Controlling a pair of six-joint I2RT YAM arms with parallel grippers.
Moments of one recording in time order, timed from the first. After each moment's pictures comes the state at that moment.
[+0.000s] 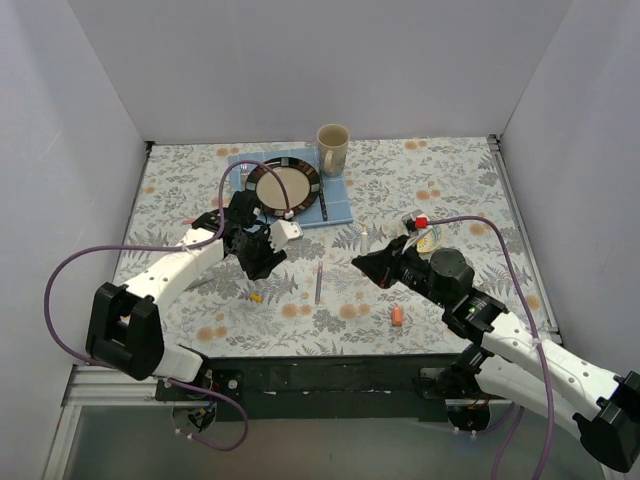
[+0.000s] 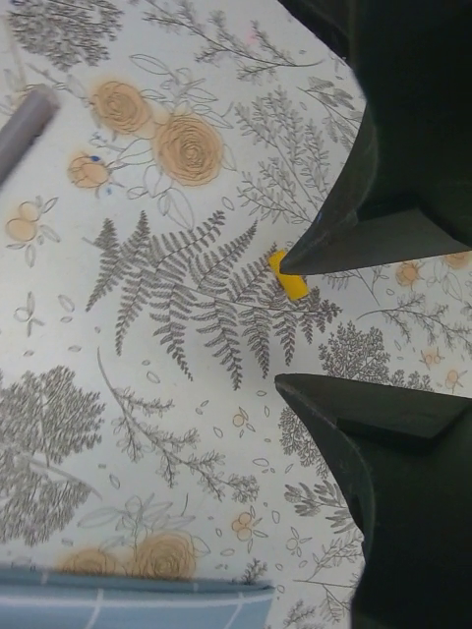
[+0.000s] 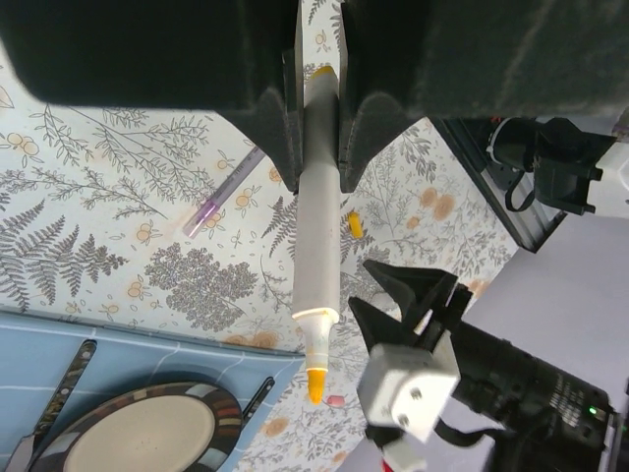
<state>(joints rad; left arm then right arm) -0.42 1.39 1.03 -0.76 0.28 0.61 0.79 0.78 0.49 0.16 -0.12 0.52</state>
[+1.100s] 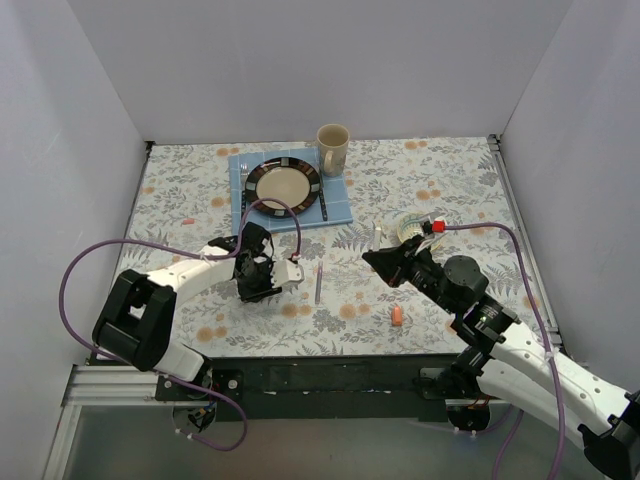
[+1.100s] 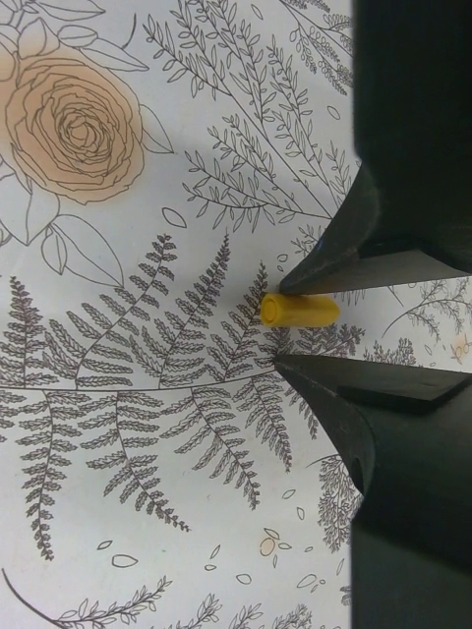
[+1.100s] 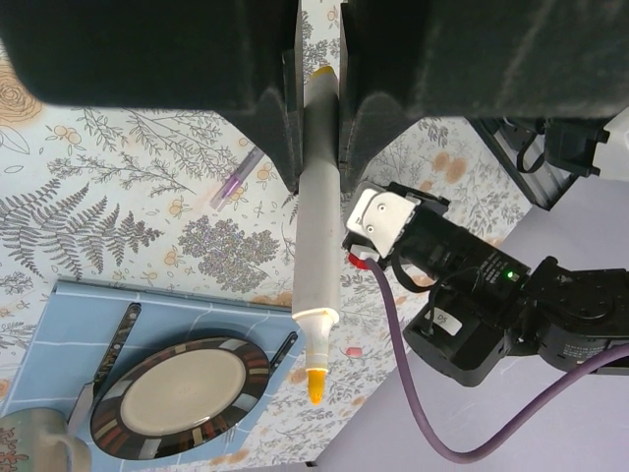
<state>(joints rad) -0.48 1.47 0.79 -0.65 0.19 0.89 0.79 0.65 0.47 0.14 -0.01 0.50</state>
